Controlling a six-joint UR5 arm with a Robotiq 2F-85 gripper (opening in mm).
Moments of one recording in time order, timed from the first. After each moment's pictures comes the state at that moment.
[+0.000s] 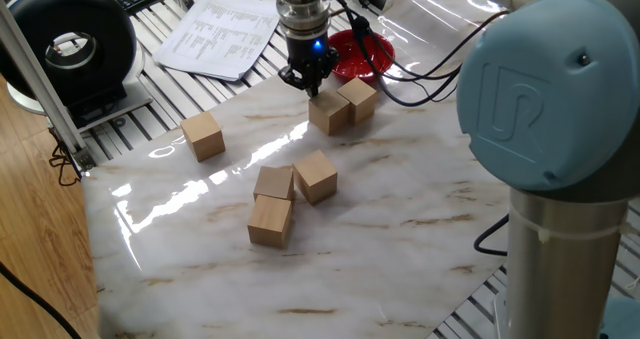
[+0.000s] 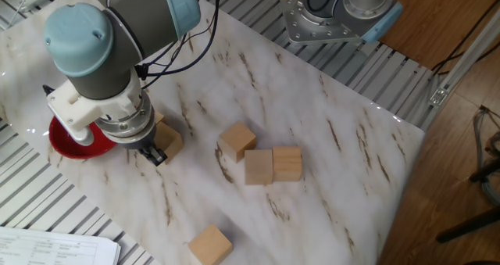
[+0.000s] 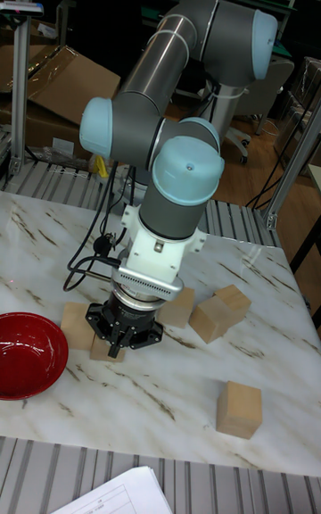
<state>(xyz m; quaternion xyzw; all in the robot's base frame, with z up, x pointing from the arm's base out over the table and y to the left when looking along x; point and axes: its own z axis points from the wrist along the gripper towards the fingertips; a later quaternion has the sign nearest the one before) 0.639 -0.031 0.041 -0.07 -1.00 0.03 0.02</state>
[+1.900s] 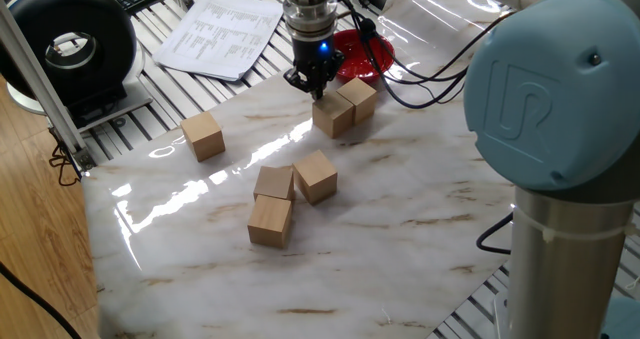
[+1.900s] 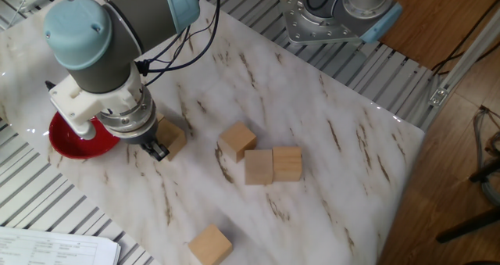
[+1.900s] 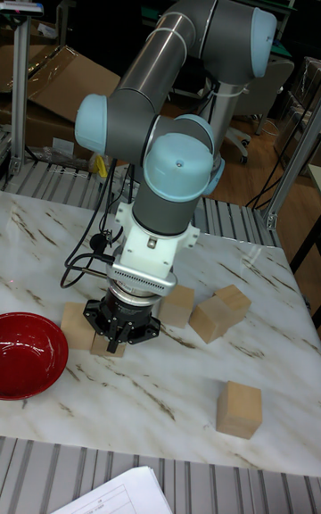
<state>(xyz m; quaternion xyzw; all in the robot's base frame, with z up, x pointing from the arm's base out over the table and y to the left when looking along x) 0.629 -0.034 0.039 -0.07 -1.00 0.03 0.03</state>
